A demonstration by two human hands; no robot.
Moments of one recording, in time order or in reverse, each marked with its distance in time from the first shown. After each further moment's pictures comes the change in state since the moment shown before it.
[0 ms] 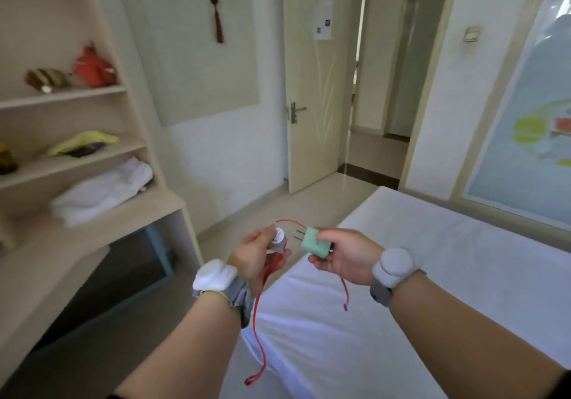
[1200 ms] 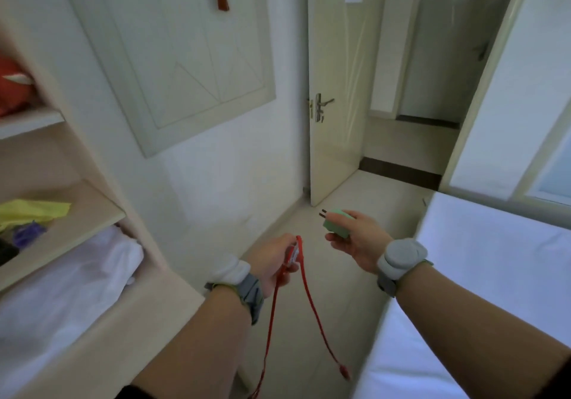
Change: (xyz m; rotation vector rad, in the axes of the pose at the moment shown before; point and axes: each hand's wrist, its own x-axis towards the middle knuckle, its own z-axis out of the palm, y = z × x) left_hand 0.568 0.184 -0.153 0.424 -0.211 -0.322; right_hand 0.580 -0.154 0.125 0.054 0.365 -0.185
